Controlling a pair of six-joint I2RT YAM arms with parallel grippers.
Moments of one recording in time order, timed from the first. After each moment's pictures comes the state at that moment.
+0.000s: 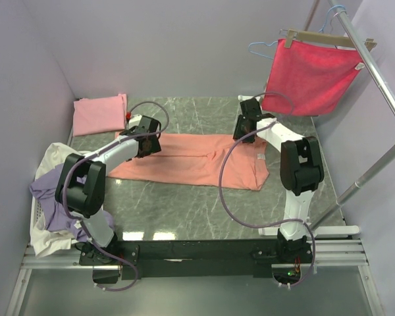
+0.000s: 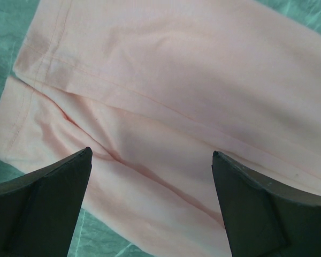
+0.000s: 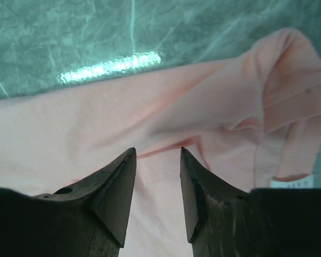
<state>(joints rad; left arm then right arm) -0.37 1.73 1.16 -0.46 -0.50 -0.64 0.25 2.00 1.49 -0.48 0.09 0.47</state>
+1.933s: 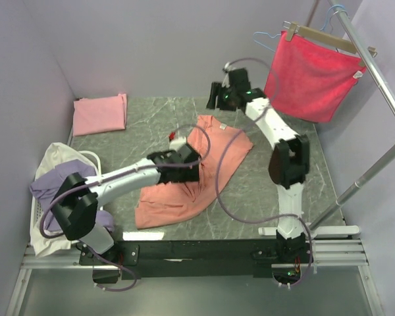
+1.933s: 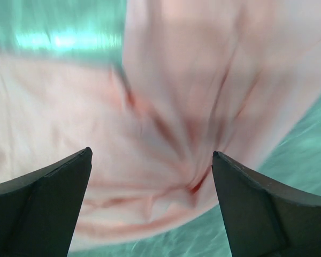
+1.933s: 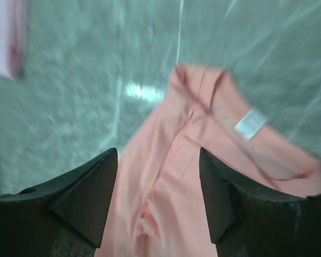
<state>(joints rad) -0.90 1.57 1.11 -0.66 -0.39 -0.85 0.34 2.19 2.04 -0.56 -0.20 0.34</state>
